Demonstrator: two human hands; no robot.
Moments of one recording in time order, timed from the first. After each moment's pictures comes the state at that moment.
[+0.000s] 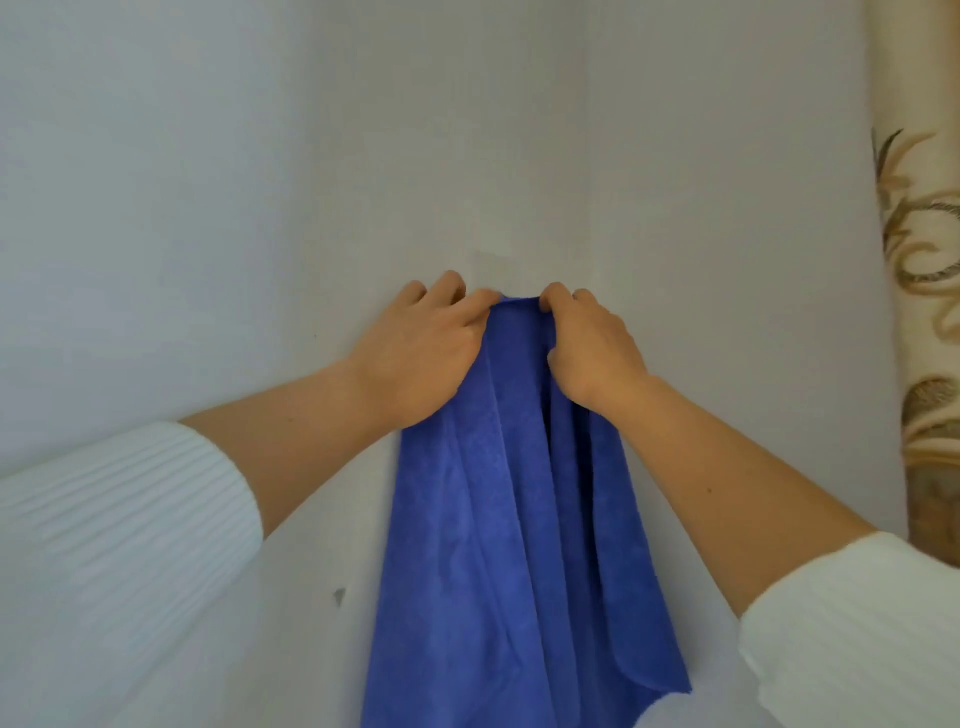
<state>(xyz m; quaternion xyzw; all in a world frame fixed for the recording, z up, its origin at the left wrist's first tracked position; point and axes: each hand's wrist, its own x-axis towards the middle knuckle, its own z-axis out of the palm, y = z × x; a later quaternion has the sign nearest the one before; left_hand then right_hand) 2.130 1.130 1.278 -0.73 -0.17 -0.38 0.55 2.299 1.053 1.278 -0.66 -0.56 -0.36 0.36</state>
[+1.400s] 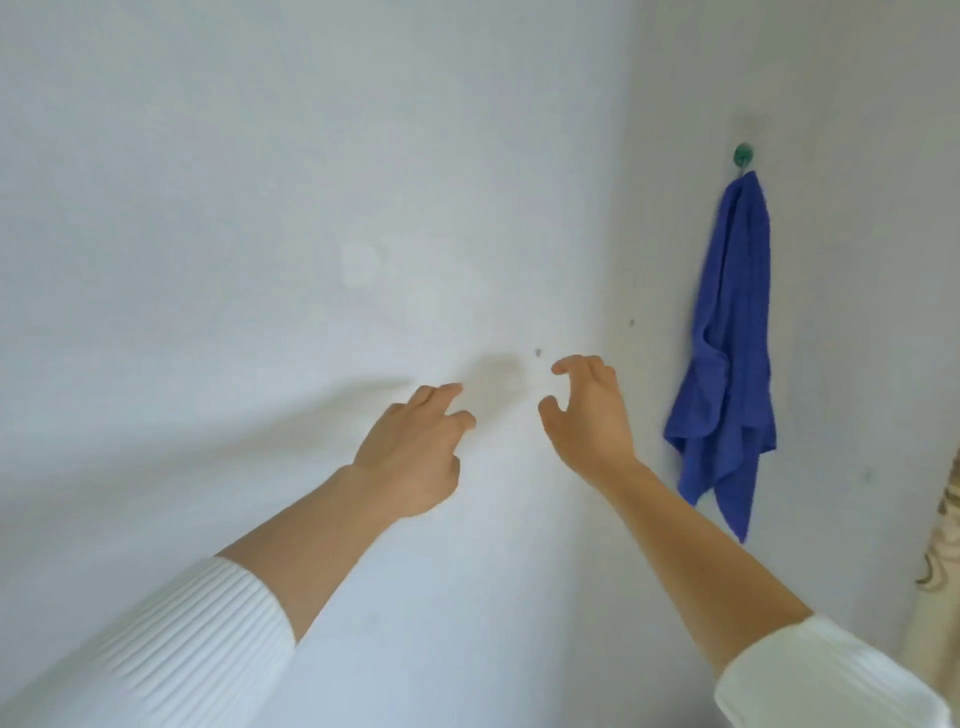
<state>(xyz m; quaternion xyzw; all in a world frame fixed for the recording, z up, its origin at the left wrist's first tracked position) 1.806 0.935 1.038 -0.85 -0.47 -0.17 0.16 2.005 0.952 1.033 -0.60 -0.63 -0.11 0.47</state>
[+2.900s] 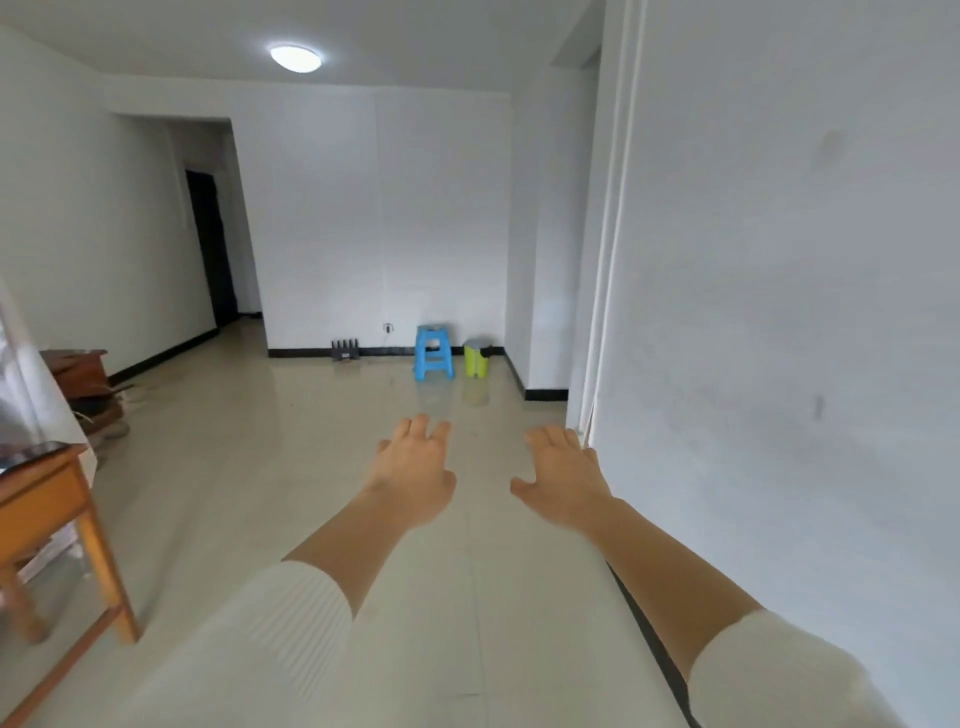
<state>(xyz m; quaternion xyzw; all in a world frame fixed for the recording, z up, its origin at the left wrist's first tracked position) 0.609 0.255 0.925 -0.08 -0.99 -0.04 0.13 0.596 0.444 0.906 0.10 -0.98 0.10 0.14</state>
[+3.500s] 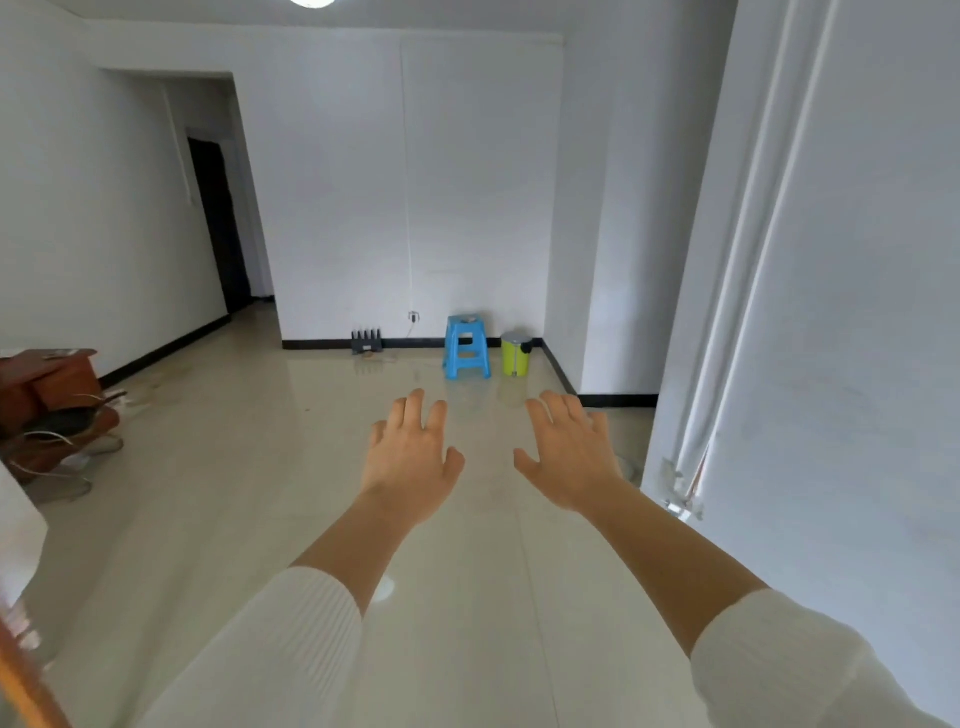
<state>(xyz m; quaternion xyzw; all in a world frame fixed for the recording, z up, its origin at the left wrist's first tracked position) 0.102 0.049 0.902 -0.06 -0.97 -0.03 0.22 0.079 0.241 0.903 0.12 -0.97 -0.01 0.20</state>
